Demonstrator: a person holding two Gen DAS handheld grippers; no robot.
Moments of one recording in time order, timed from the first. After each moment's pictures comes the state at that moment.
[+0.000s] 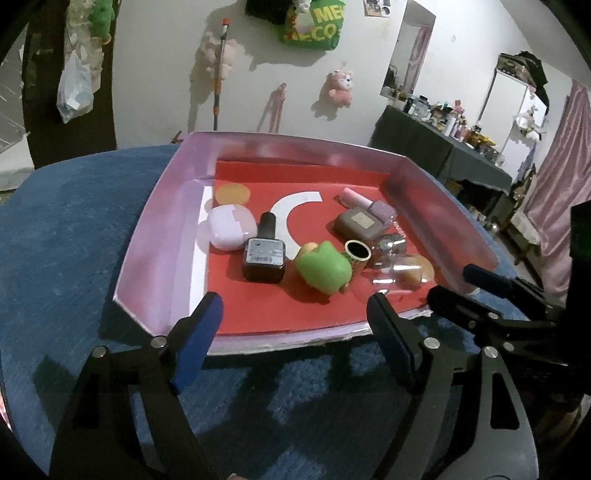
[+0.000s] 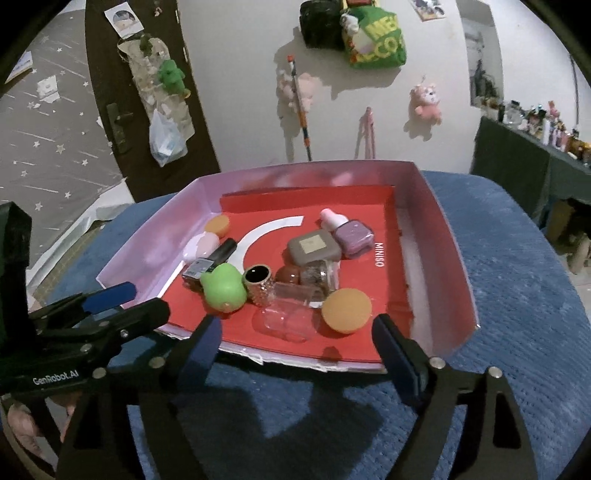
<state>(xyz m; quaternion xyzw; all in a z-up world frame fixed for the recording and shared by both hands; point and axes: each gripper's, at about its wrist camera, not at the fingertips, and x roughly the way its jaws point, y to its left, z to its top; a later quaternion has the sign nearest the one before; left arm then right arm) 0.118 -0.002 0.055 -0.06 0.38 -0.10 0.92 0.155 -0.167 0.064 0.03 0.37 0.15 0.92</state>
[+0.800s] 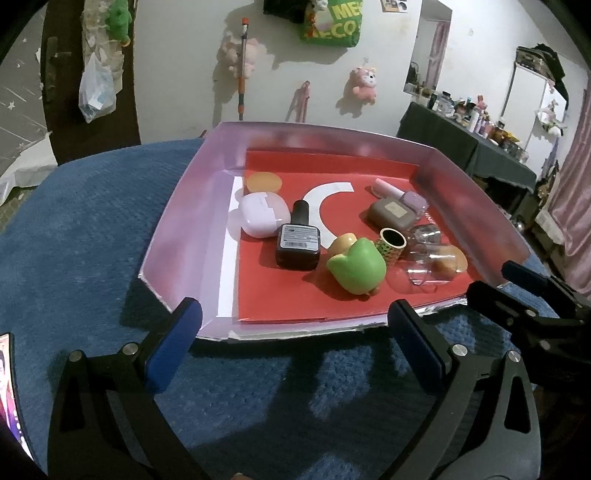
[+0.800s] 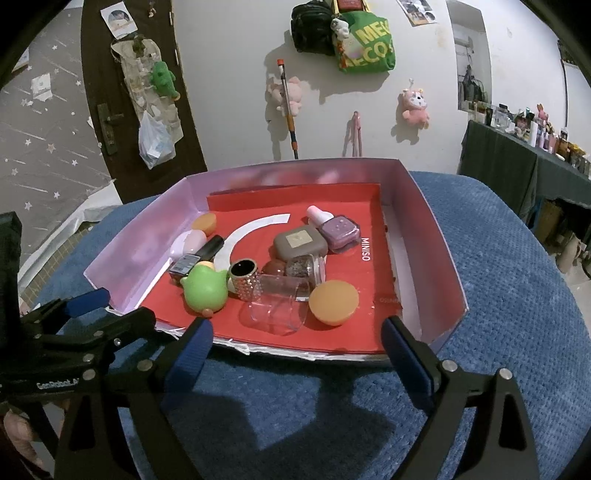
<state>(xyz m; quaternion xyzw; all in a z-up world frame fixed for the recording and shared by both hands) 0.115 0.003 0.041 -0.04 0.38 -0.05 0.92 0.149 -0.168 0.058 0.02 0.37 0.13 0.92</state>
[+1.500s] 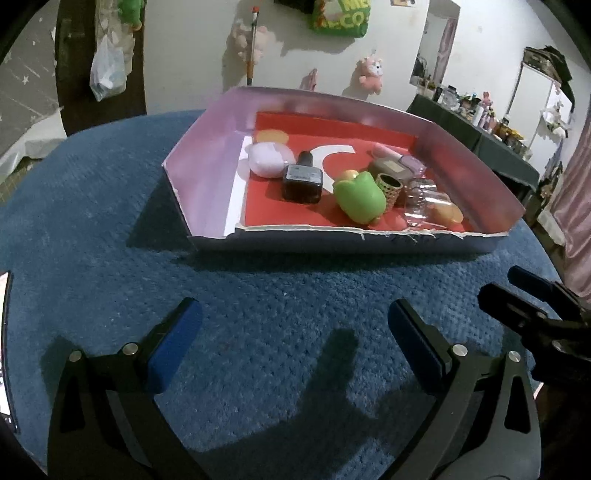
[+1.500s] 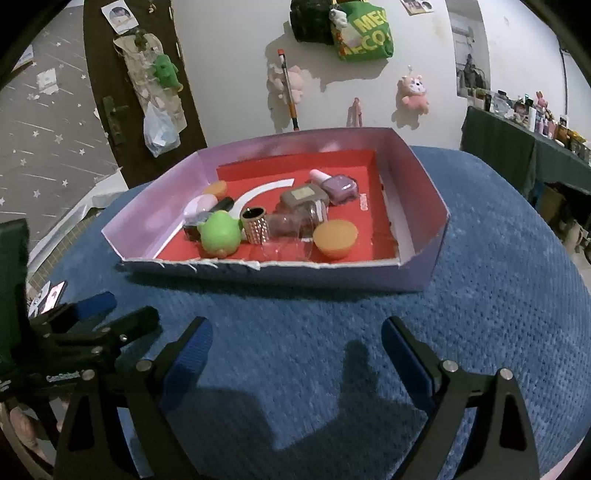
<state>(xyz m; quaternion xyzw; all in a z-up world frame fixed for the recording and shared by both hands) 0.068 0.004 0.014 -0.06 0.40 -0.04 0.91 0.103 -0.175 0.038 0.03 0.39 0.13 0.91</state>
